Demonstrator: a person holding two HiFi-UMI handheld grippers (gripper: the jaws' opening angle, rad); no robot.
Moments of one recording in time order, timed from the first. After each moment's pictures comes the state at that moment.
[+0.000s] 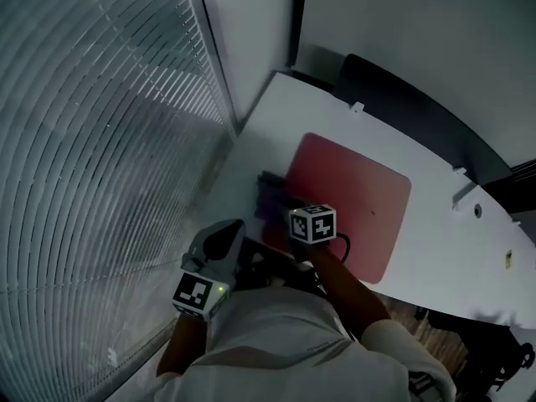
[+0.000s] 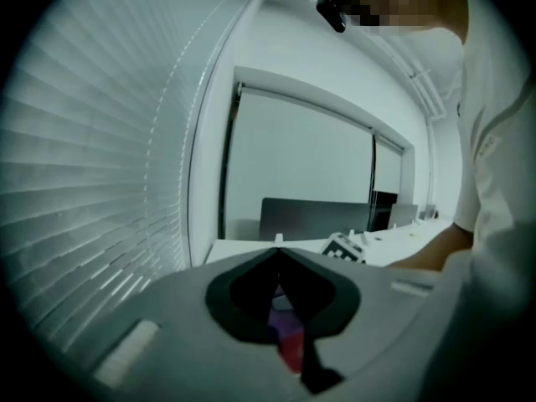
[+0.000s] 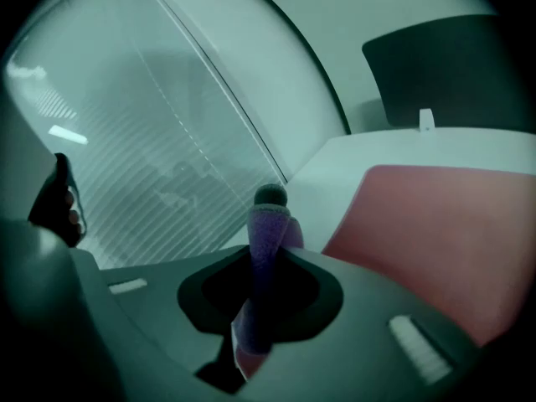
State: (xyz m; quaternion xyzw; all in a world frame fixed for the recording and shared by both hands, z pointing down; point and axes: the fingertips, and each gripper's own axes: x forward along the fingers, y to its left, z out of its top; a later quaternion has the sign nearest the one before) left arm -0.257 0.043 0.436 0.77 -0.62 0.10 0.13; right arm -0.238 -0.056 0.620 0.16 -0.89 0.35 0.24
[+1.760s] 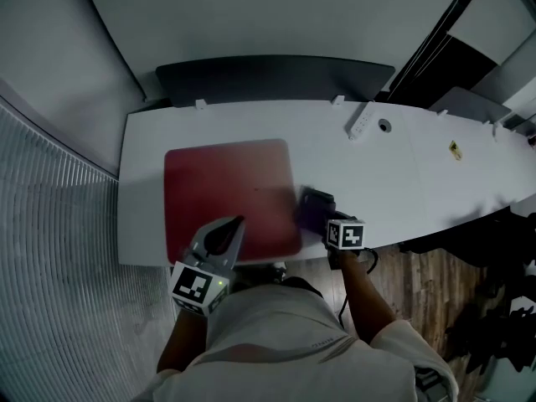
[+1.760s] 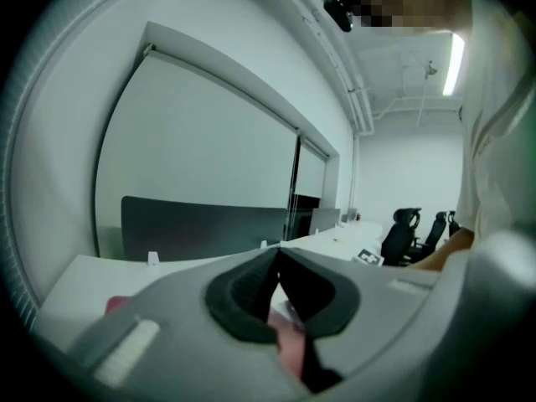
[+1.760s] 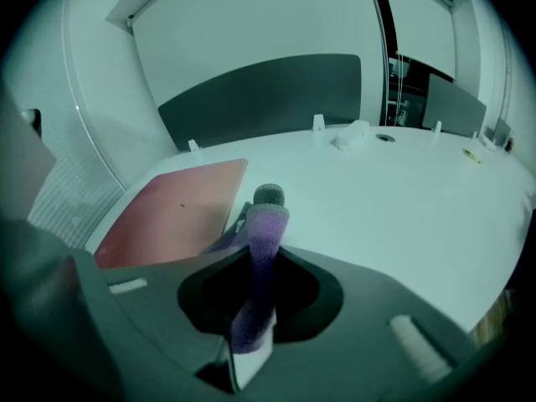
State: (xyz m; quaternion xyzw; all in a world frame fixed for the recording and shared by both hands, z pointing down) left arm 0.072 -0.046 0.427 0.91 -0.39 0.08 0.10; right arm 0.306 -0.090 0.672 0.54 -0.71 0.36 0.27
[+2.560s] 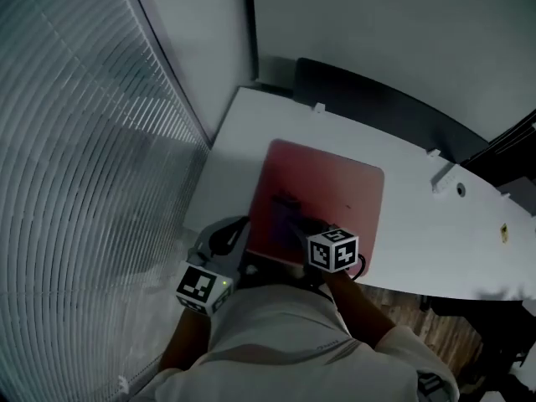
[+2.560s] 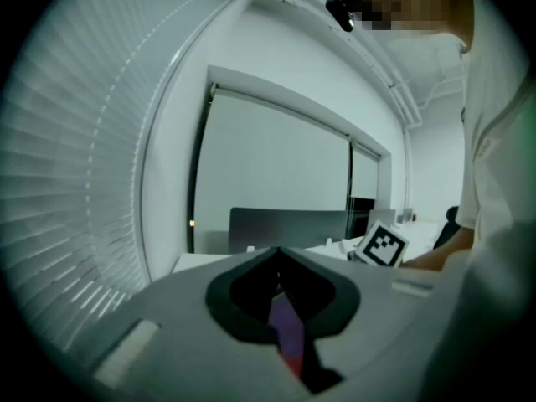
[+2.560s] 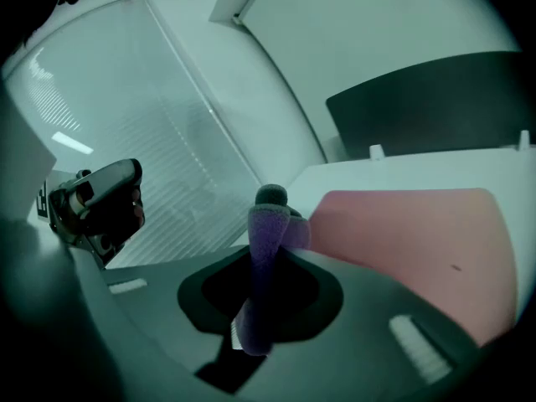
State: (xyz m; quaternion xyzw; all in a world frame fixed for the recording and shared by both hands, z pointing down) left arm -0.172 0.007 0.412 0.82 -0.56 0.08 0.10; right arm -0.103 -0.046 0.551 0.21 -0.90 0.34 0.20
